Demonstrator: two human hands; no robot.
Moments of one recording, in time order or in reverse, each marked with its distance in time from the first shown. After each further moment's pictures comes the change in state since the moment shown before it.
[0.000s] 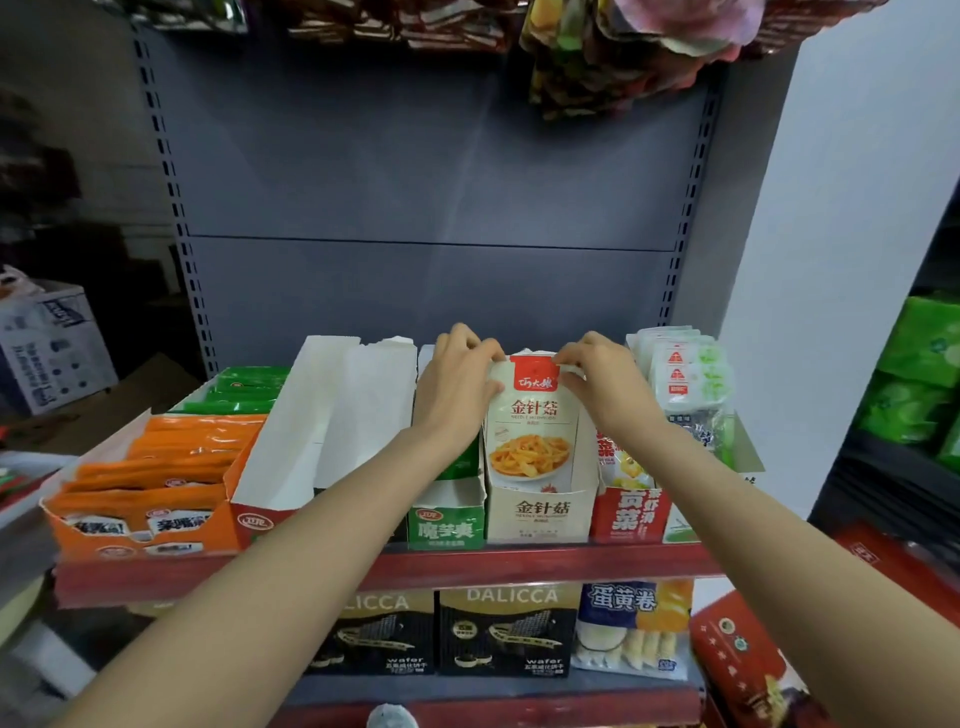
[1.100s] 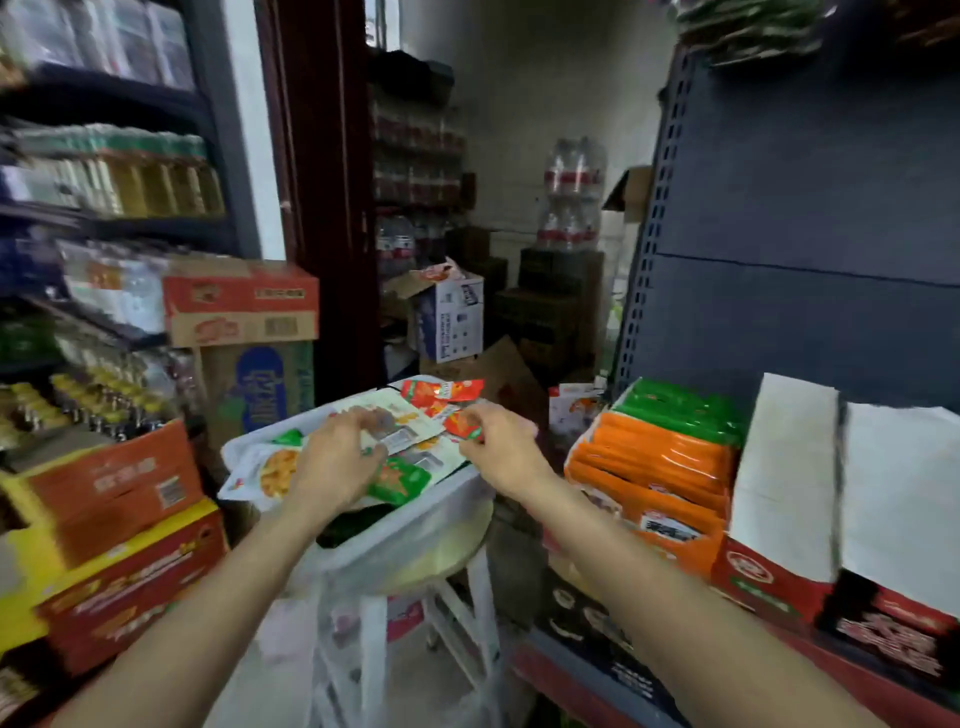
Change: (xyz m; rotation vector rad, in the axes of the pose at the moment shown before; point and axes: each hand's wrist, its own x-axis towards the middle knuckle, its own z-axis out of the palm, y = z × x) left_hand -0.248 -0.338 -0.299 0.332 0.155 -0.778; right_hand -0.031 -0.461 0.186 0.604 -0.521 -0.509
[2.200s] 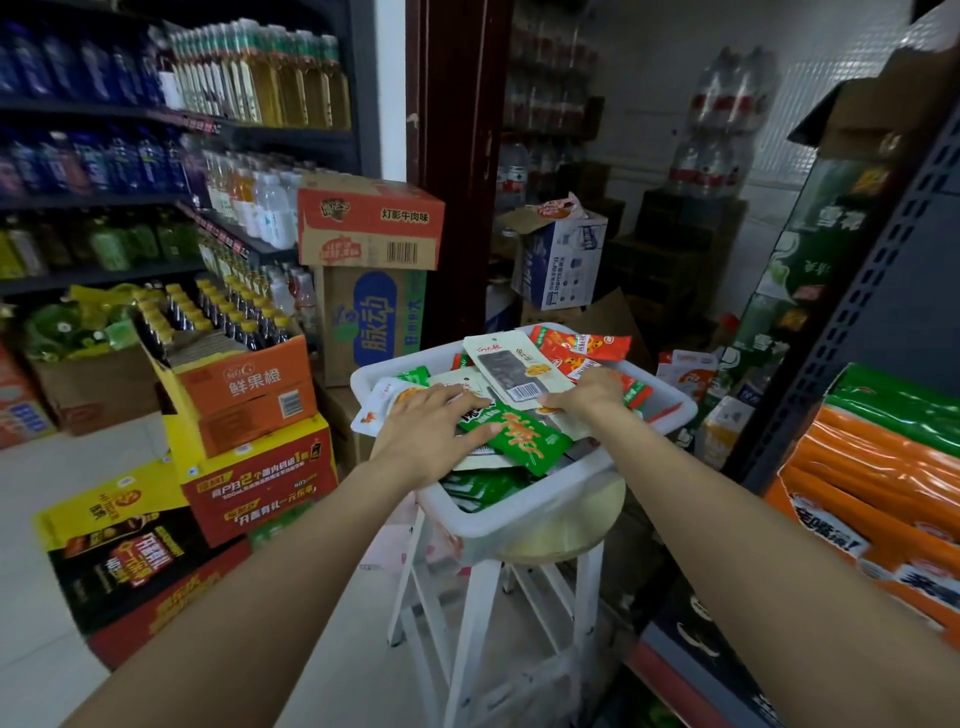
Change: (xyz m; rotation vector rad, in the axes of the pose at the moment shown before) left_hand 0.008 -0.089 0.009 0.256 -0.283 0.019; right_hand 0.112 0.002 0.097 0.085 -0.125 0.467
